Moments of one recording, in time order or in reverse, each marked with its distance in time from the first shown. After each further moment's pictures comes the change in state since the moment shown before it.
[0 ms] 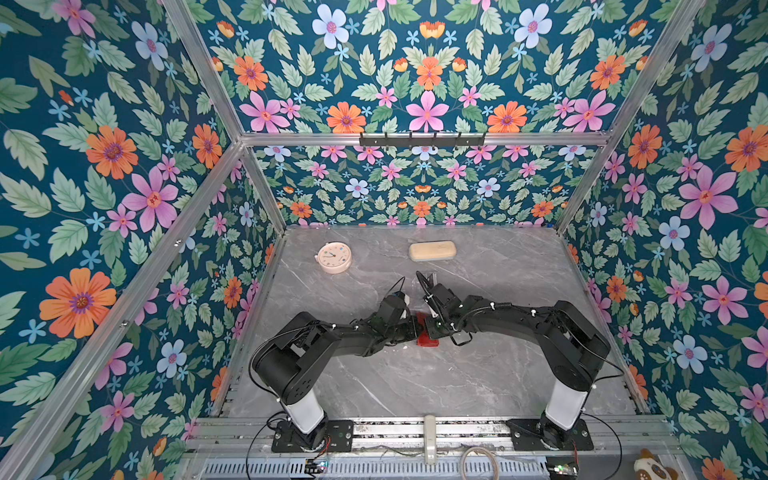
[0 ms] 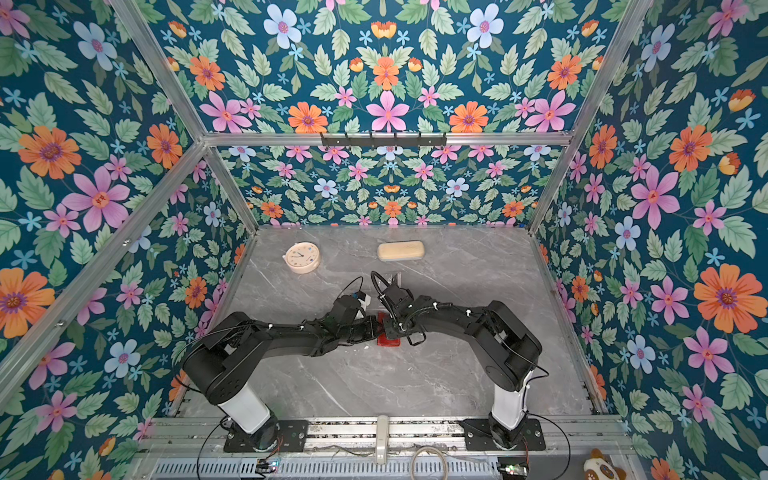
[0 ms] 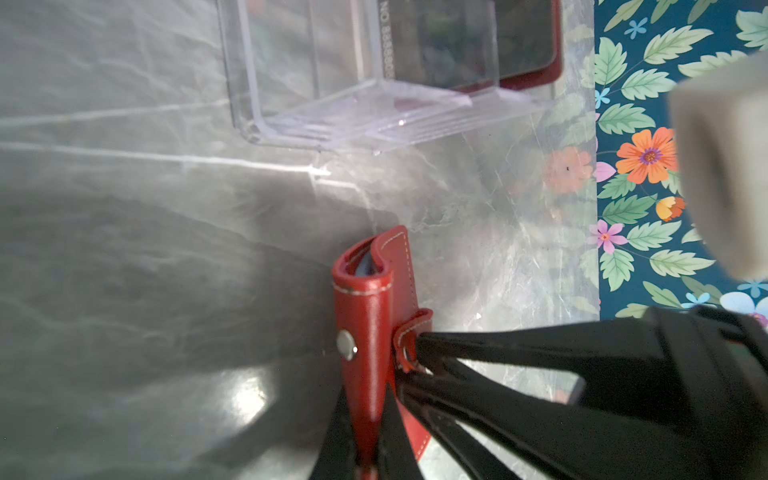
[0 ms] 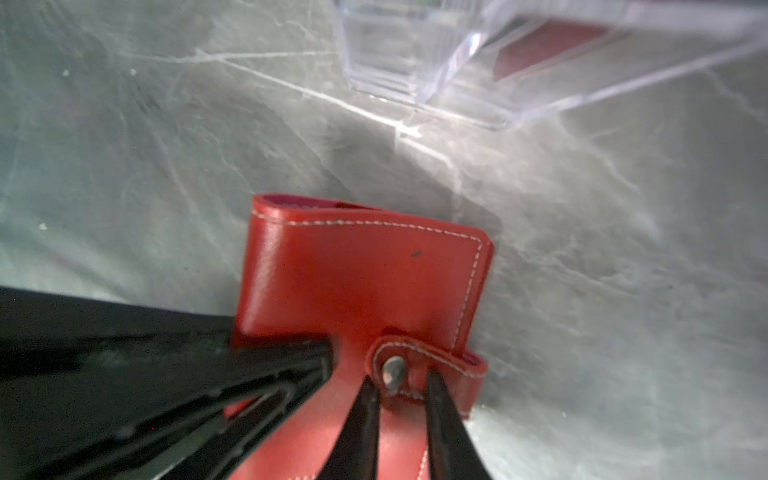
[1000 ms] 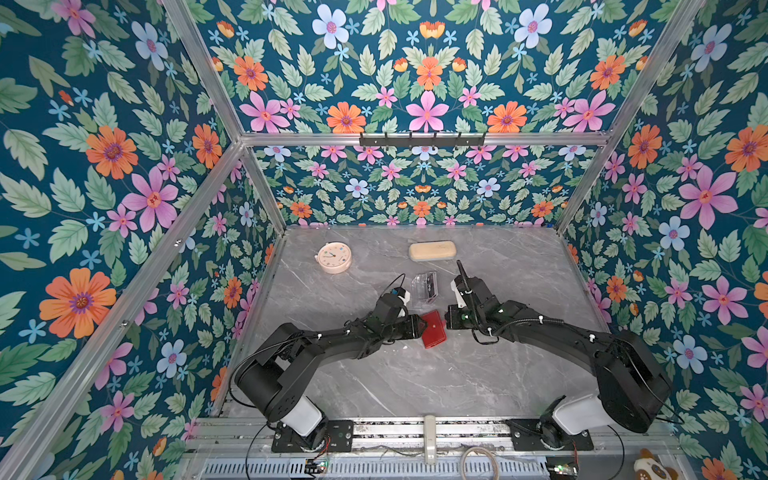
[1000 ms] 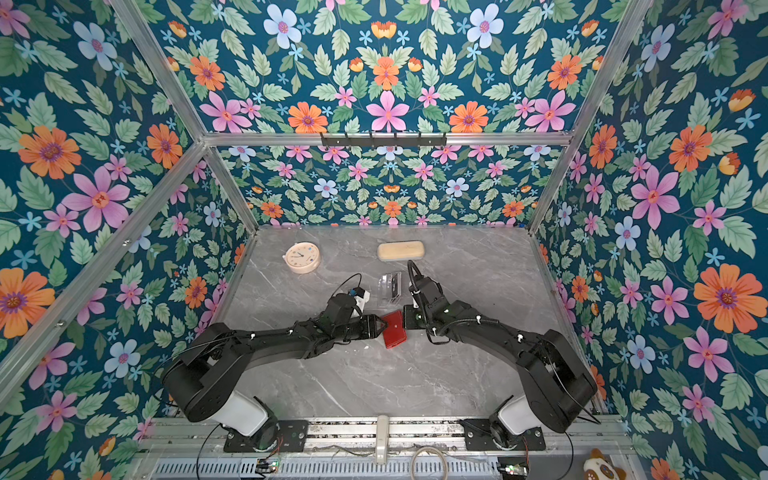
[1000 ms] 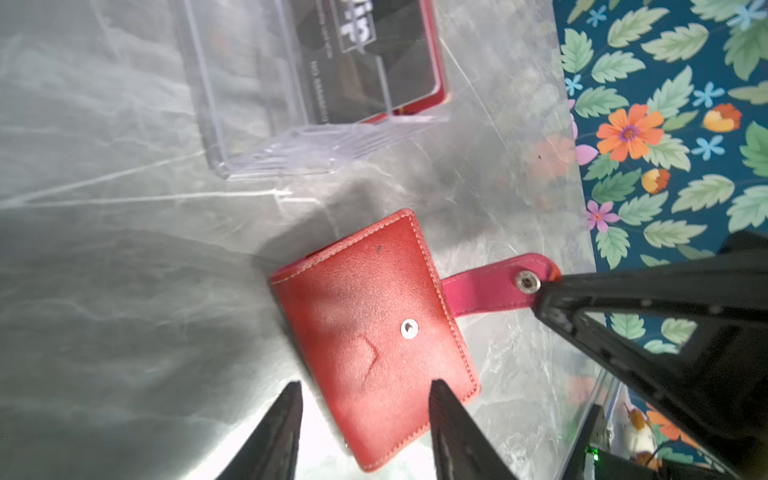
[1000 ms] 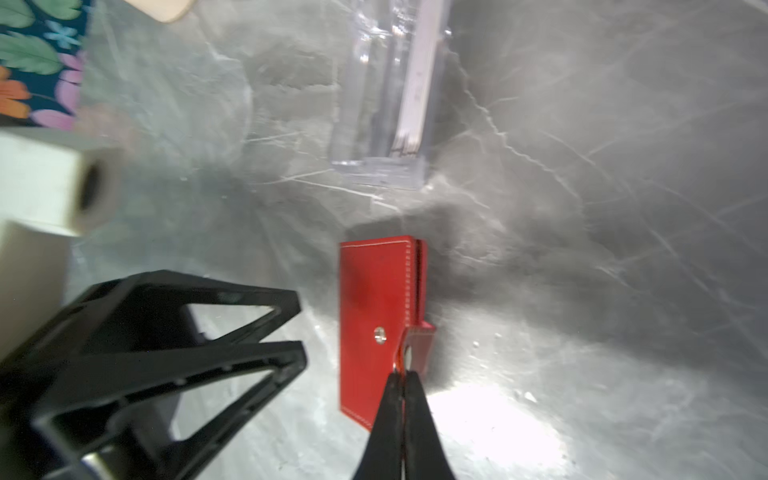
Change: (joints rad) left arm -0.003 -0.120 -0.012 -0.054 -0.002 0.115; right arm -0.125 -0.345 -0.223 0.150 -0.116 0.083
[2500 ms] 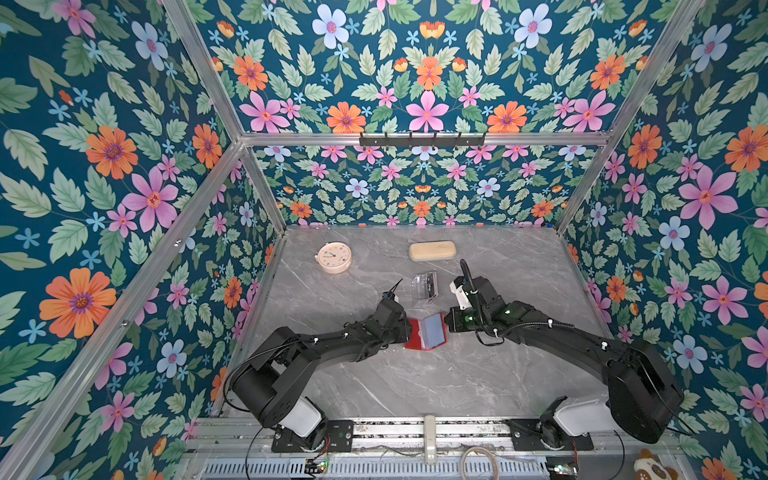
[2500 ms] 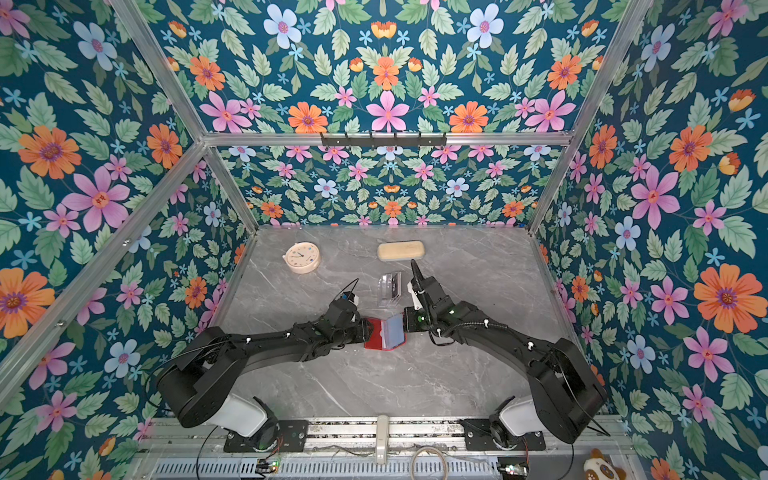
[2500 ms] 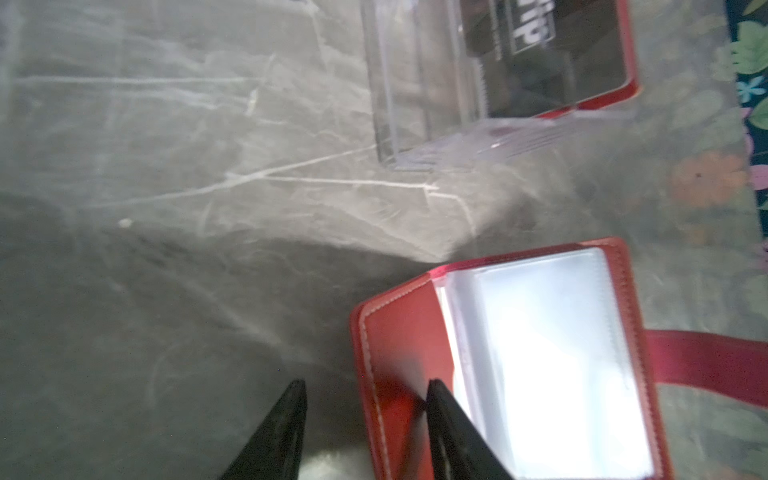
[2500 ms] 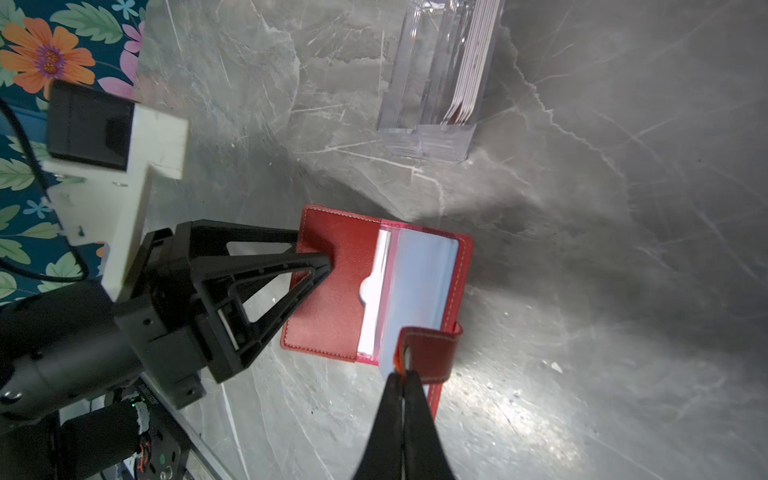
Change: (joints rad) left arm -0.014 -0.033 -0.020 -0.196 -0.303 0.021; right arm -0.006 -0.047 -0.003 -0.053 -0.083 -0.036
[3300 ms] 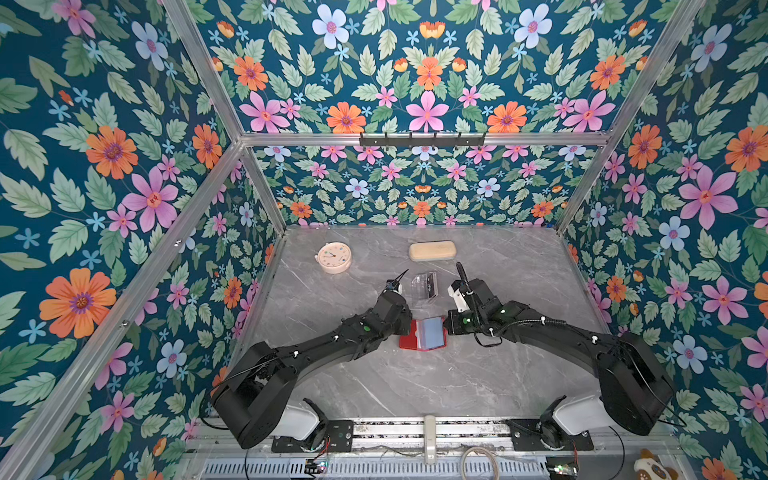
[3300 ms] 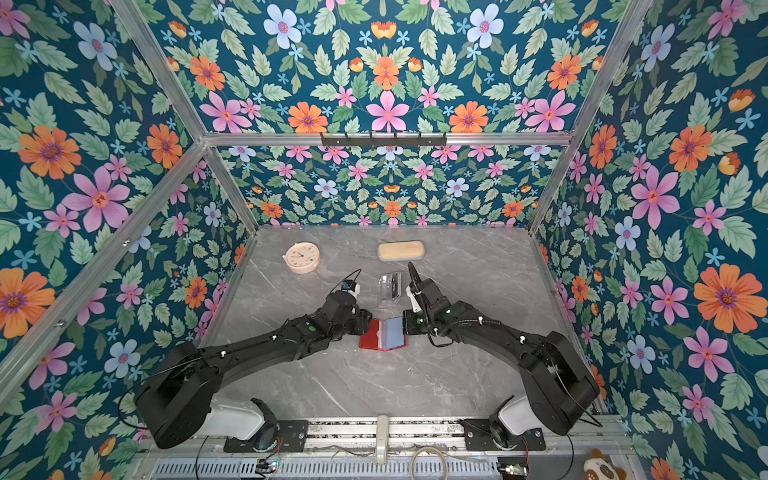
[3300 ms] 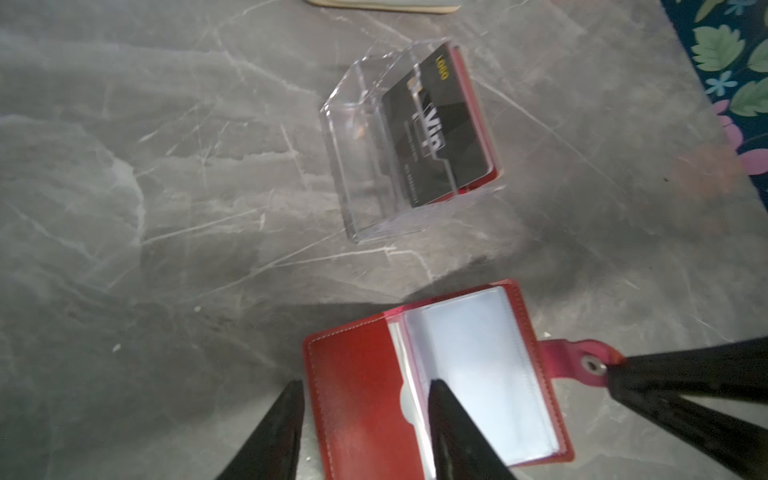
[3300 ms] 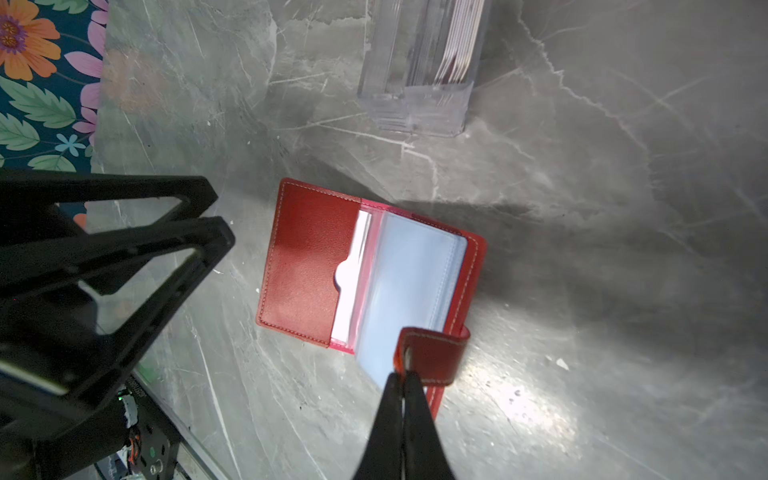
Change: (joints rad) left arm -0.038 -0.124 0.114 -0.127 -0.073 0.186; right arm 0.000 0.047 -0.006 0.002 -0.023 0.001
